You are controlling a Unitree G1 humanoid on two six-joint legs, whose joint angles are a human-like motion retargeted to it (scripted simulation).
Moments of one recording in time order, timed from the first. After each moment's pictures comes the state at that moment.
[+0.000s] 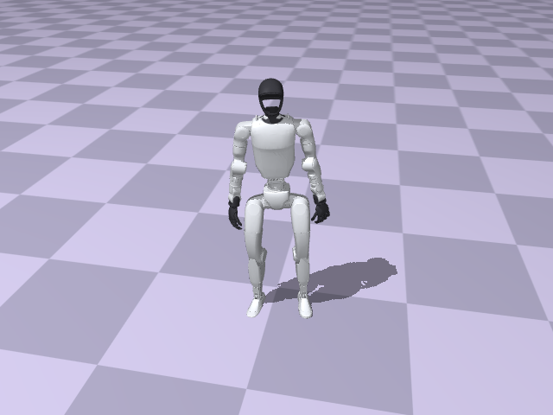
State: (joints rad) left arm -0.06 0.18 -0.42 1.57 0.56 0.01 -0.04; right arm -0.05 -0.19 0.06 1.65 -0.41 -0.20 -0.08; waist 0.07 -0.02 0.02; left_leg -0.05 0.03 0.16 0.03 -0.03 -0.02; right_leg -0.09 -0.11 -0.24 0.07 -0.07 0.04
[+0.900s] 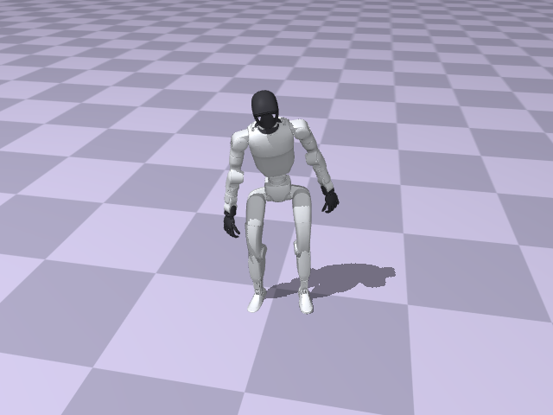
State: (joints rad) left arm -0.13 0.29 -0.37 1.37 0.52 -0.03 -0.02; right arm -0.31 -0.34 0.07 1.61 -0.46 -0.20 -0.08; waist 0.09 0.08 0.25; left_leg -0.27 0.00 0.09 0.09 0.00 -0.01; right_leg -0.29 -0.16 -0.31 0.20 -0.10 0.03
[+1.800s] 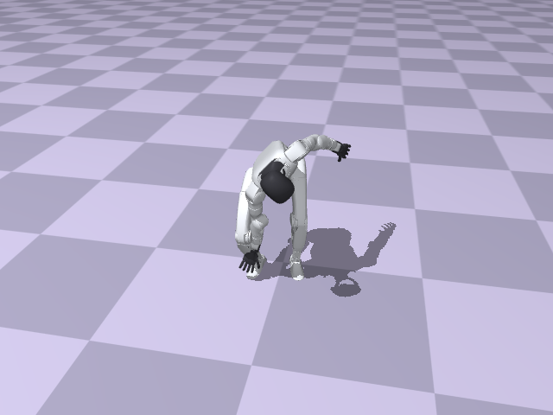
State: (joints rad) left arm -0.37 0.40 -0.35 1.19 0.62 -0.12 0.06; right arm -0.91 -0.80 0.21 1.70 -0.53 0.18 -0.65; waist 0.31 0.50 0.52; left_leg -1.56 -0.30 0.09 1.03 -0.20 0.01; right_leg -1.57 -0.61 -0.22 1.38 -0.56 -0.06
